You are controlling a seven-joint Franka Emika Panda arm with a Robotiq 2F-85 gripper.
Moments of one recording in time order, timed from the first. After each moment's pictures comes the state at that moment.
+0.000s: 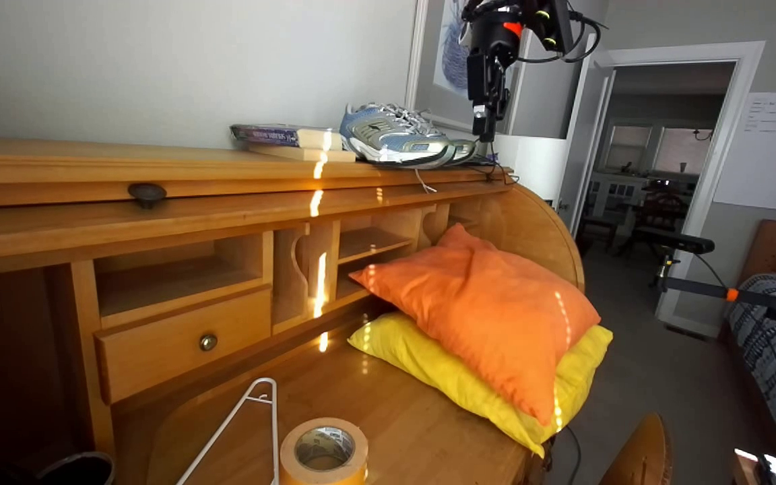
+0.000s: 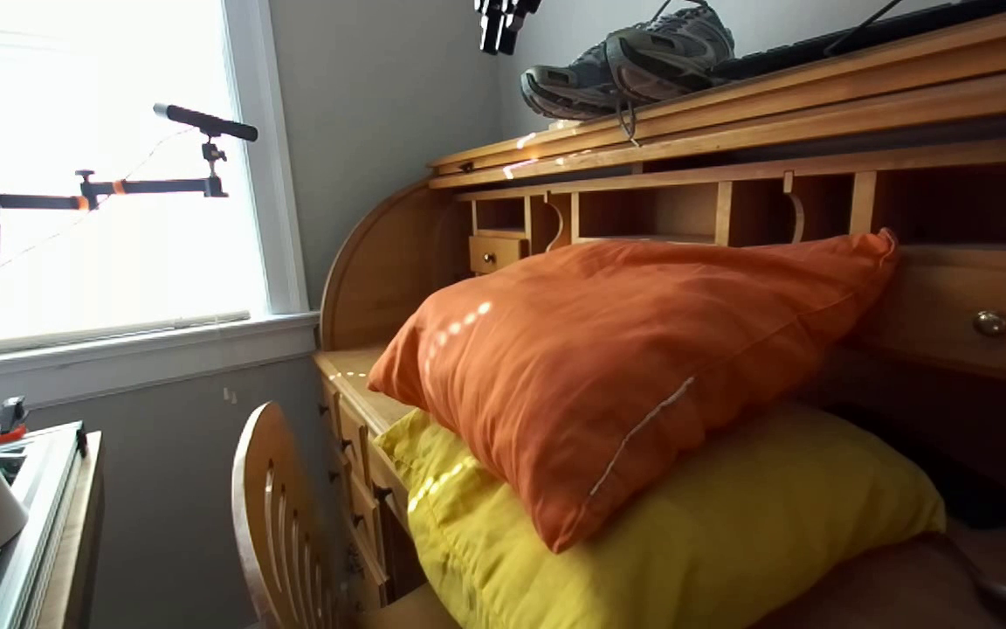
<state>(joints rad) -0.23 0.18 -0.03 -1.34 0.22 1.36 -0.20</state>
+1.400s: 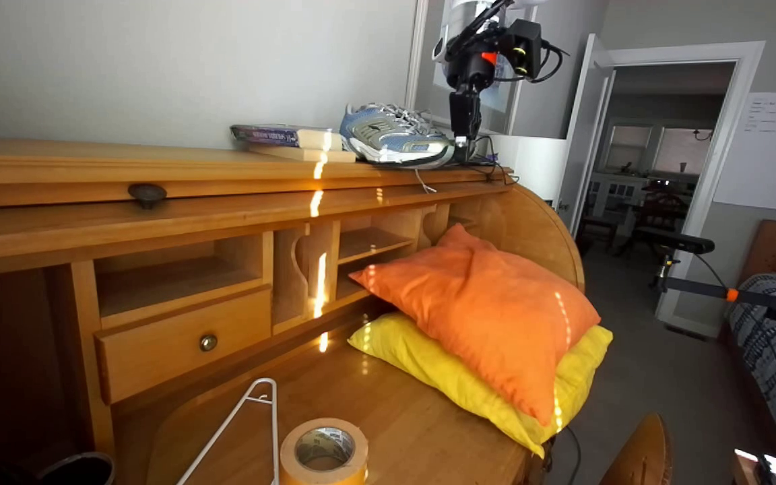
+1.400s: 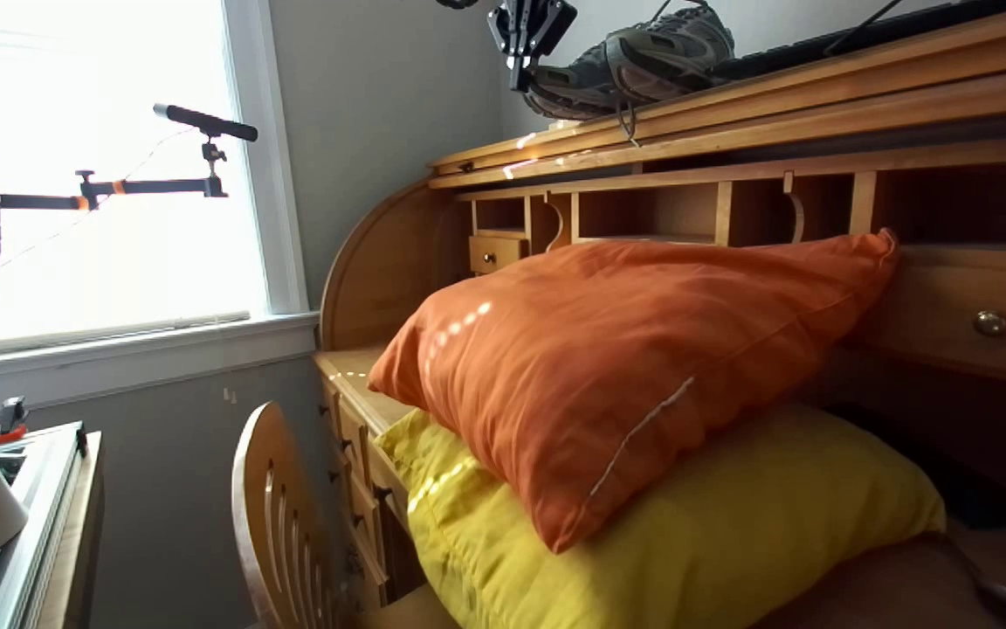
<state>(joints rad) -0.18 0.23 -0.03 -1.36 0.14 1.48 -0.36</state>
